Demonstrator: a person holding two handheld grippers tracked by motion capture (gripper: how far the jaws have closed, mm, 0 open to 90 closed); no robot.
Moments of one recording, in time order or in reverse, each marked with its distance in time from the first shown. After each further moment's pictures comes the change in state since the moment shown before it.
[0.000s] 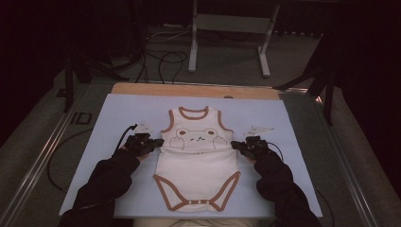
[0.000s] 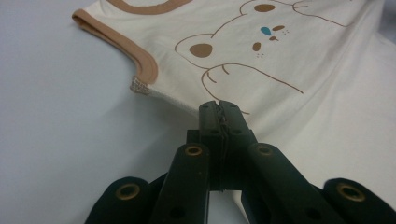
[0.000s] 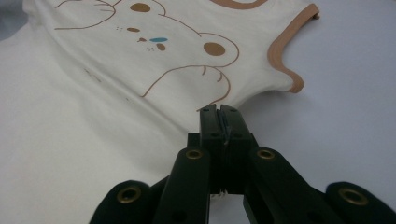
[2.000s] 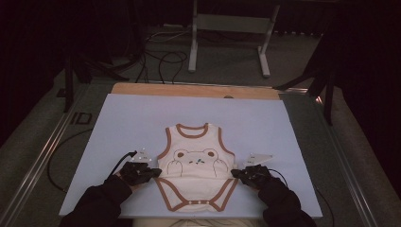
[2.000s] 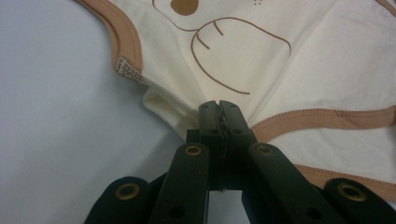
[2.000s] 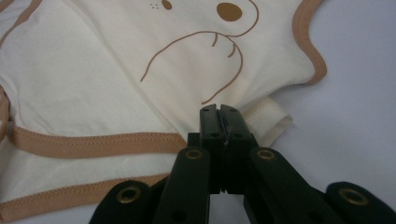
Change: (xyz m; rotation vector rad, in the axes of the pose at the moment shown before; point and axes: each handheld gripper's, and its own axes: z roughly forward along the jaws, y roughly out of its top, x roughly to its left) left arm -0.046 -0.055 -0.017 0.143 -0.111 0.052; right arm 0.053 -0.054 -0.022 0.104 0.075 -0.048
